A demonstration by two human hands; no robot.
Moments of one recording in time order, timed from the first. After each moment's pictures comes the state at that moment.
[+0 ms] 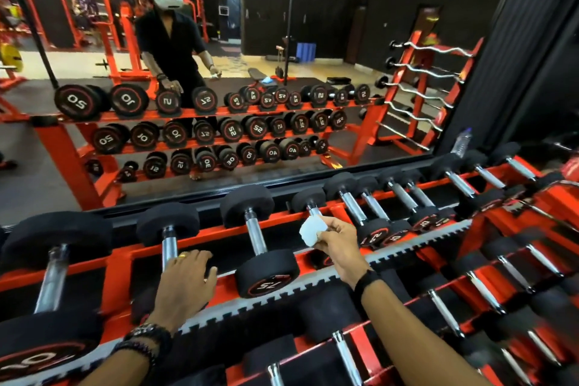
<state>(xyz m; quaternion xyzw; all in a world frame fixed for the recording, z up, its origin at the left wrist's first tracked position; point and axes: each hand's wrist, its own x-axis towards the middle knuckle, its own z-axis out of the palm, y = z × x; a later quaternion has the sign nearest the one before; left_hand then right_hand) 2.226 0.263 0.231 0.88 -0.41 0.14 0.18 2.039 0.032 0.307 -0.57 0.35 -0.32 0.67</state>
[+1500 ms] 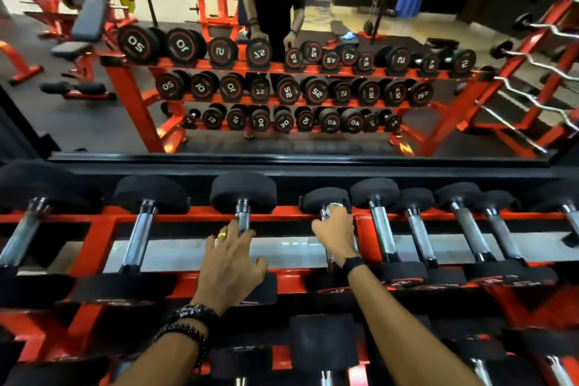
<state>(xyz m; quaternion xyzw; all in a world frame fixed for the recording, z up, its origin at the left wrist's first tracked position) 2.169 0.101 0.238 0.95 -0.28 0.04 0.13 2.134 -0.115 0.248 -0.83 0.36 -0.13 0.41</state>
